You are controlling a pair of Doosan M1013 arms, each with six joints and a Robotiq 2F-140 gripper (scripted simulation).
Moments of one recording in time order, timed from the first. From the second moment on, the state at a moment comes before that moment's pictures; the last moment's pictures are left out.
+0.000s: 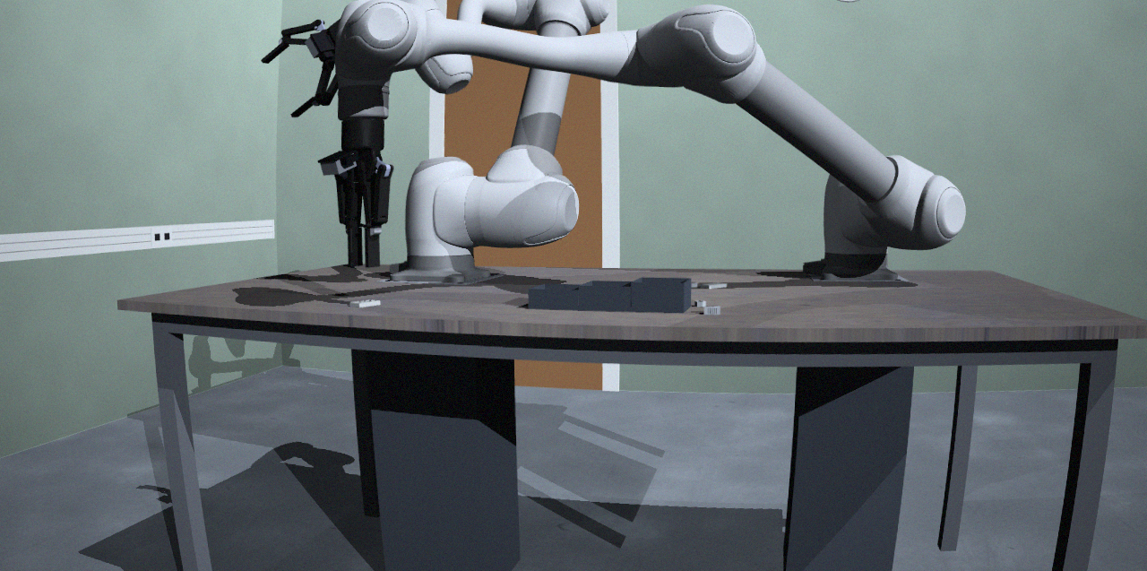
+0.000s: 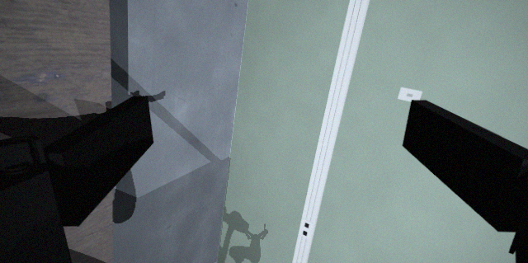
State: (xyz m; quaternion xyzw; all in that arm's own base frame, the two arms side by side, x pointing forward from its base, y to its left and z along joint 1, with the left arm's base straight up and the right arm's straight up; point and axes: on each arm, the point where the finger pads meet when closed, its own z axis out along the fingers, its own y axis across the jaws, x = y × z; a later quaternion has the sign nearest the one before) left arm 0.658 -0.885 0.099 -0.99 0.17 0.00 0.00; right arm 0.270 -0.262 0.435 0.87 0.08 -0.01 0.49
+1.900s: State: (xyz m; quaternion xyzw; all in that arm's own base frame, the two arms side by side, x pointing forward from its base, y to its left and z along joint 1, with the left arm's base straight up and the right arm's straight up) left arm 0.658 -0.886 0.049 -0.99 0.17 0.00 0.00; right arm 0.270 -0.262 0.435 0.87 0.08 -0.01 0.49
